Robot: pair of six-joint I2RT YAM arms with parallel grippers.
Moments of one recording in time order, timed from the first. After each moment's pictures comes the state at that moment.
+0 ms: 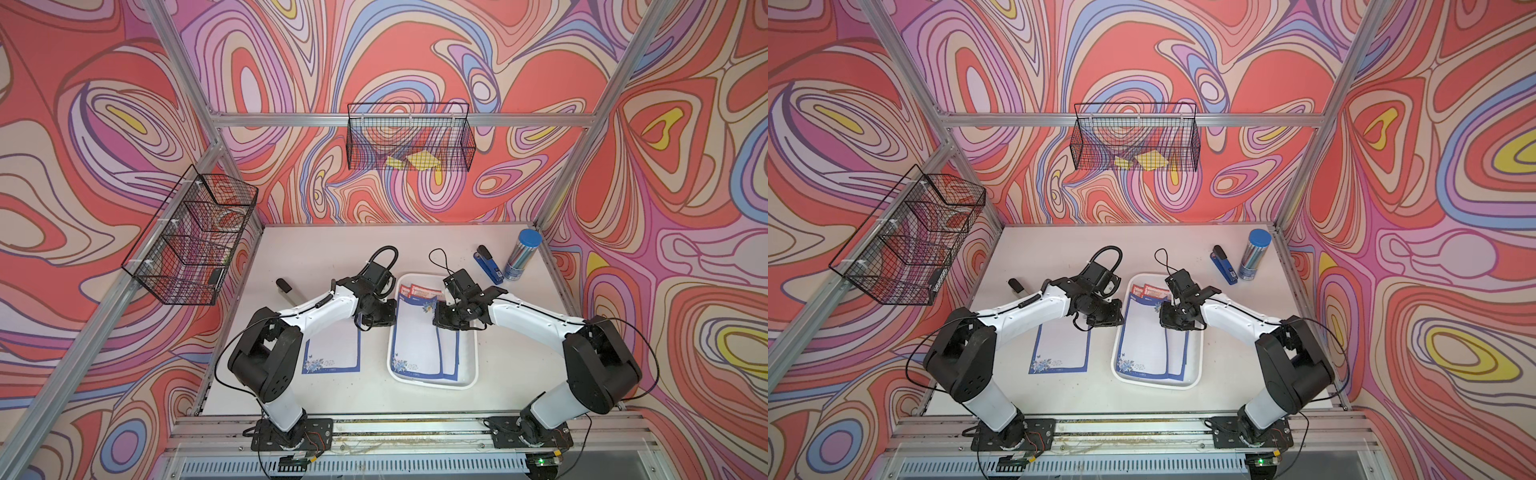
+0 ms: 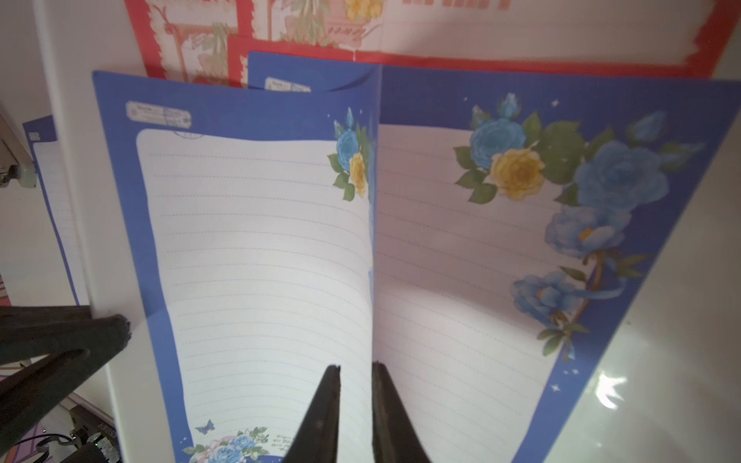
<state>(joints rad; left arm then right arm) -0.60 1.68 1.13 -0.61 0.32 -0.59 0.53 1.57 0.96 -0.53 -0.23 0.63</state>
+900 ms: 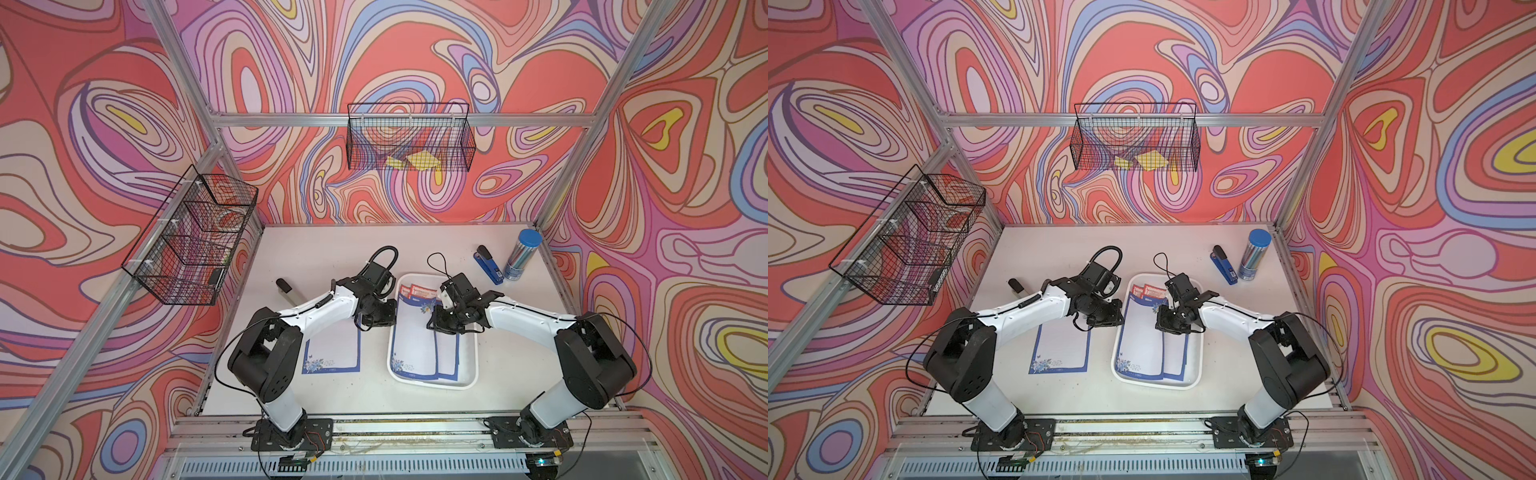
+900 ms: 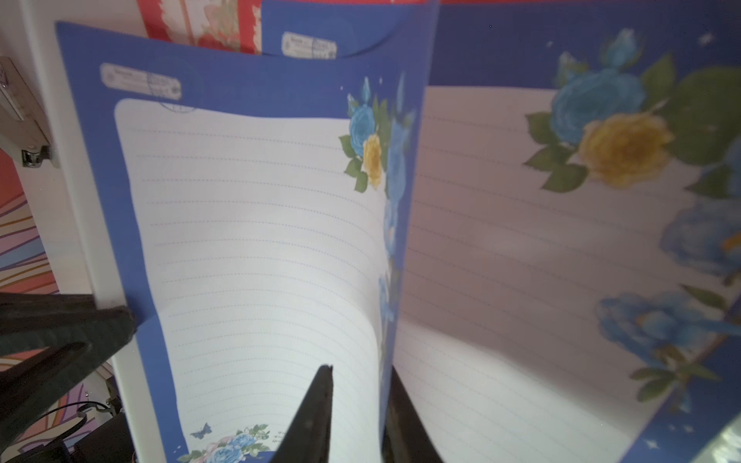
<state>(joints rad) -0.60 1.68 1.13 -0.61 0.32 -0.59 0.53 1.60 0.92 -0.44 -0.32 0.65</state>
